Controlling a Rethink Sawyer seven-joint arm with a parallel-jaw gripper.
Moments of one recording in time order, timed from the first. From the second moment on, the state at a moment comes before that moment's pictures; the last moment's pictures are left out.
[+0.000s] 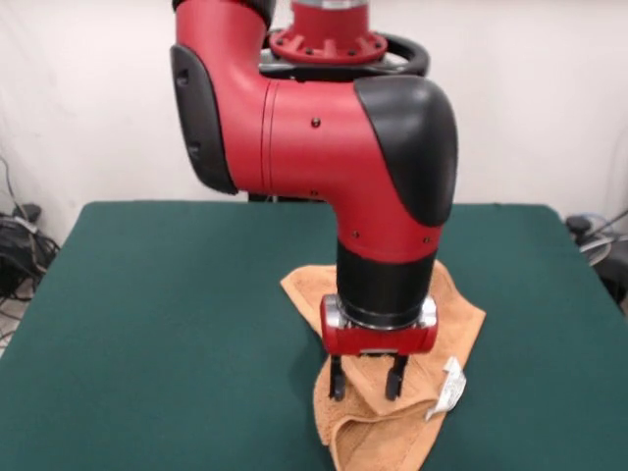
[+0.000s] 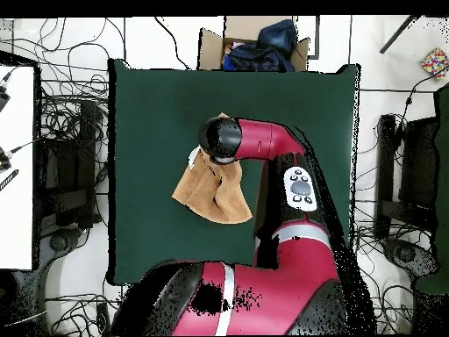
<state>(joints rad) -0.25 -0.36 0.10 1.28 -0.14 0.64 1.57</state>
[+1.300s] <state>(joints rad) -0.23 -0.27 0.12 0.76 -0.15 1.08 1.57</state>
